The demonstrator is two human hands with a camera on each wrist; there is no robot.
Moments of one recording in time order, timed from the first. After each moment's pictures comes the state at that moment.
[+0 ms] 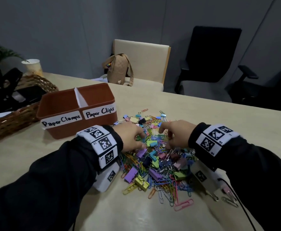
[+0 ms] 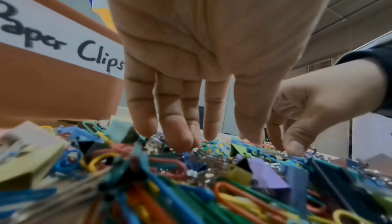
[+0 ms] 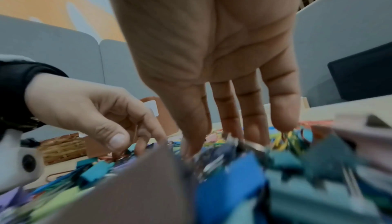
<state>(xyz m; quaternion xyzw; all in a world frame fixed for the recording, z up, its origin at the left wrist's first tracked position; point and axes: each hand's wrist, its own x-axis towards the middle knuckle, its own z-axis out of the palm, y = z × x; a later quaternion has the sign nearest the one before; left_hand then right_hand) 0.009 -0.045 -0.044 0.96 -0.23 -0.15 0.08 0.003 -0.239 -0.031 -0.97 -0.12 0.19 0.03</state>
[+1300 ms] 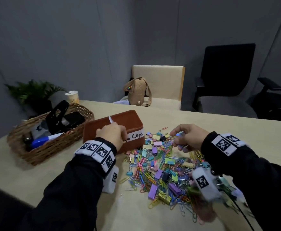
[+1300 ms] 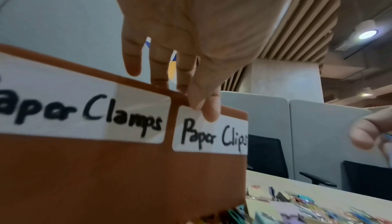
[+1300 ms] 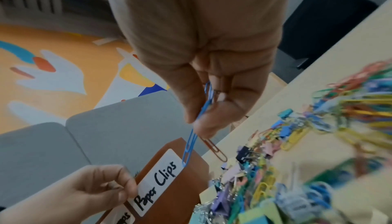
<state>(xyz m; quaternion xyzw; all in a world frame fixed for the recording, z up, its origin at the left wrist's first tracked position) -0.012 0.041 0.009 1.00 -0.01 0.03 0.06 -0.011 -0.217 0.002 -0.83 0.03 0.16 0.53</state>
